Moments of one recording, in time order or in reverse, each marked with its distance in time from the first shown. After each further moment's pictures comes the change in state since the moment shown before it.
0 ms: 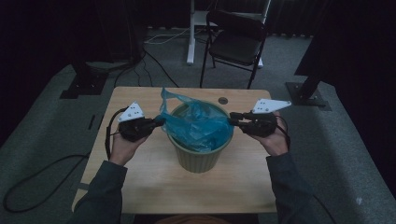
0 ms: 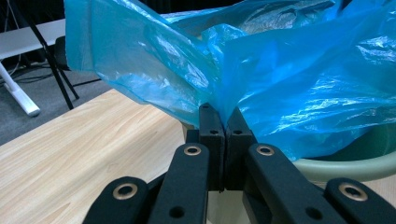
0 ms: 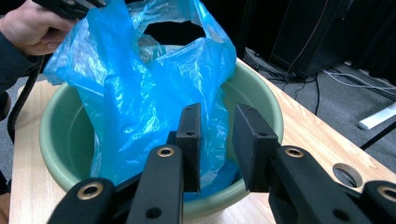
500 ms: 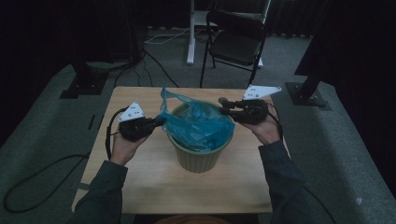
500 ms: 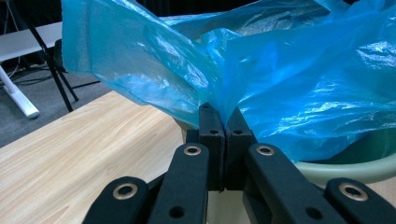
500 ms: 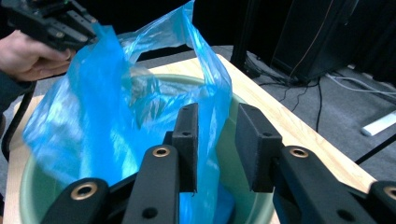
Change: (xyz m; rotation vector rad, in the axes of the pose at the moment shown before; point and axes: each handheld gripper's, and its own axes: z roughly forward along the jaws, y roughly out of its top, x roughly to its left) left arm -0.001 0.001 0.001 -0.007 -0.004 0.002; right arm -0.009 0.037 0.023 0.002 0.010 0.002
